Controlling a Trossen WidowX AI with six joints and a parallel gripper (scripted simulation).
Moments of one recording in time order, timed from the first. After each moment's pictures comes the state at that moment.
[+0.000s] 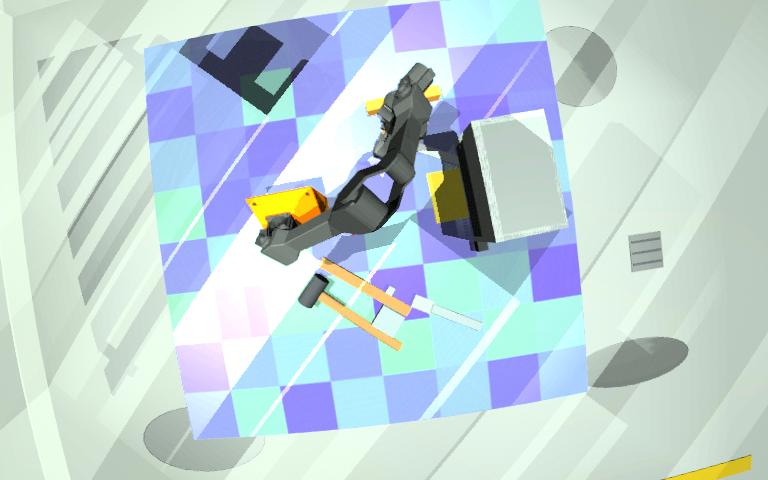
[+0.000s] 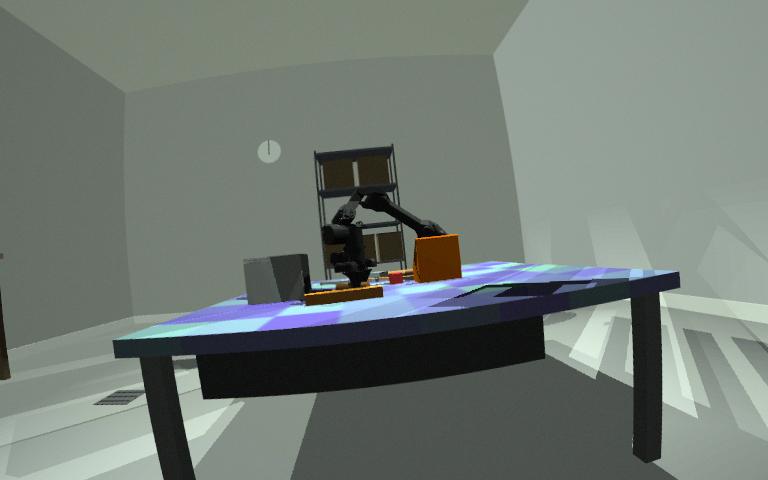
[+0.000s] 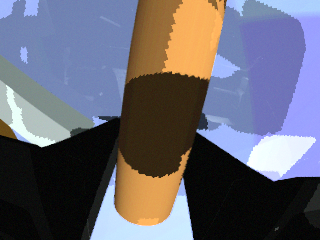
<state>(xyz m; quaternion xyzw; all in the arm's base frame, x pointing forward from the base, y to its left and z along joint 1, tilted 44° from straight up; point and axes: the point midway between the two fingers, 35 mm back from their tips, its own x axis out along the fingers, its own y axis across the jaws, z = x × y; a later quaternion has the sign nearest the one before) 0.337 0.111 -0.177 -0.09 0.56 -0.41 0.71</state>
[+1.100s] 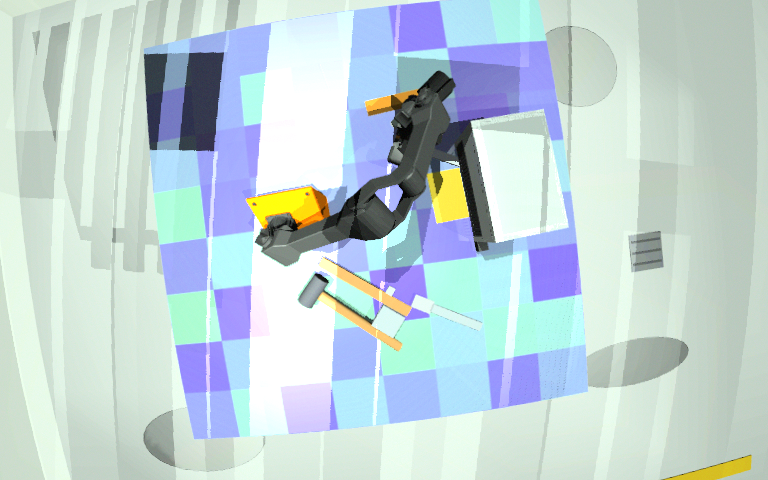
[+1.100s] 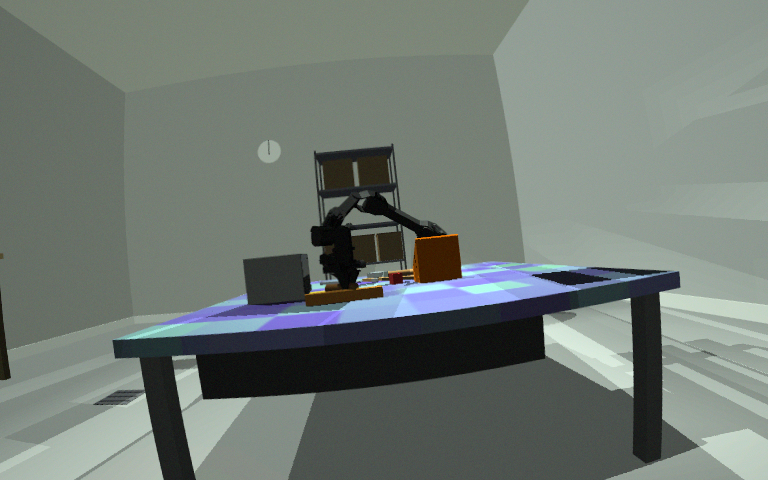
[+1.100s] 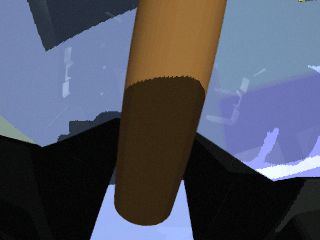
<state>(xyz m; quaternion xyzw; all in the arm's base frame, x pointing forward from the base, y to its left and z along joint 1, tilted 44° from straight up) 0.372 0.096 -0.162 -0.09 0.56 -0.41 0.71</state>
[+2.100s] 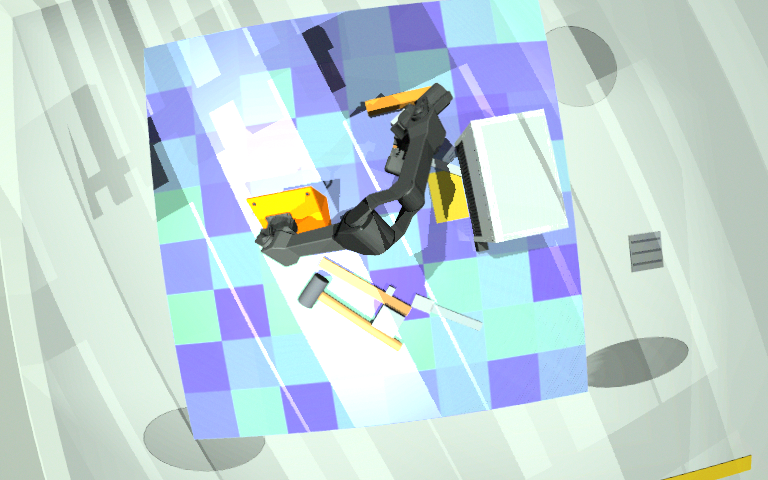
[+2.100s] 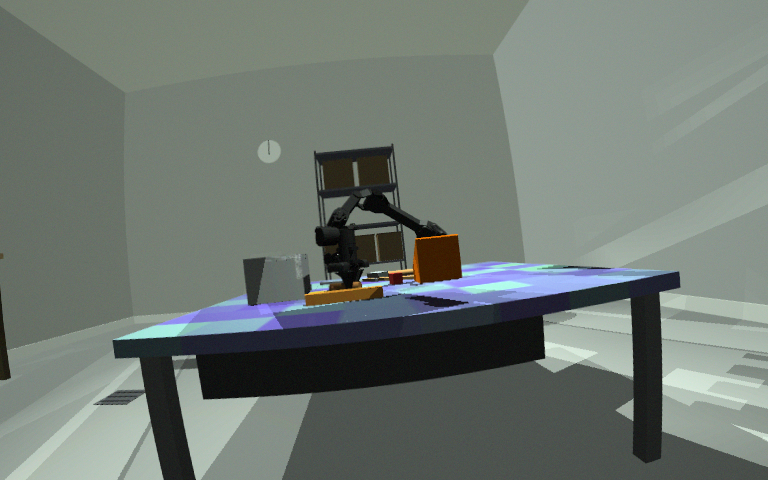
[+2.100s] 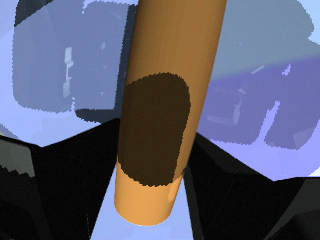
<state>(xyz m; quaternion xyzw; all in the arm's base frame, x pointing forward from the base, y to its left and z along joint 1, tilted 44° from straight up) 0.360 0.078 -0.146 -0.09 0.56 -0.41 0.71</state>
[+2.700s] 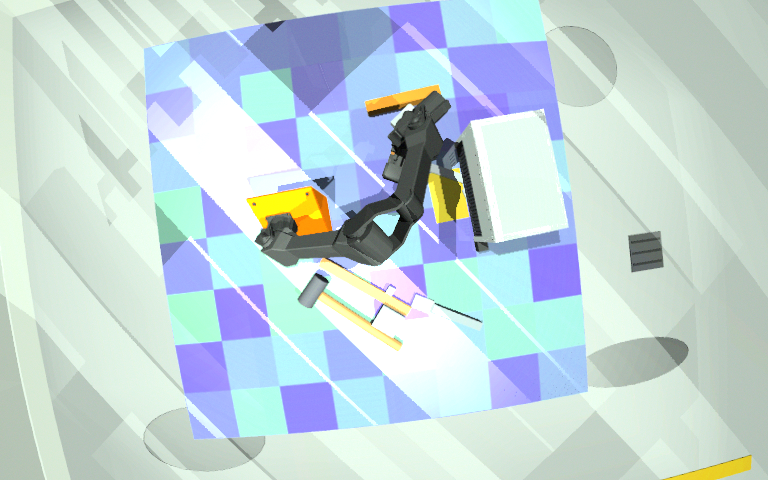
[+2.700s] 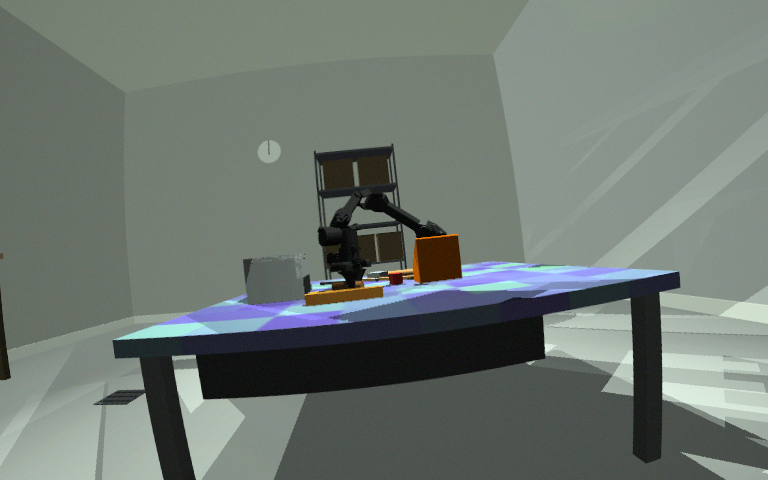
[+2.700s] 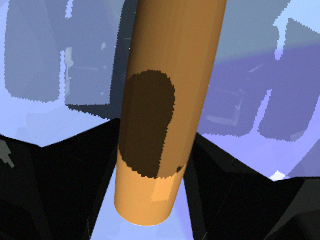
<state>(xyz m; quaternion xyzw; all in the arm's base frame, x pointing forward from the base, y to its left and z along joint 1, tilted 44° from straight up) 0.351 0.066 -0.135 -0.09 0.56 -0.41 0.71</state>
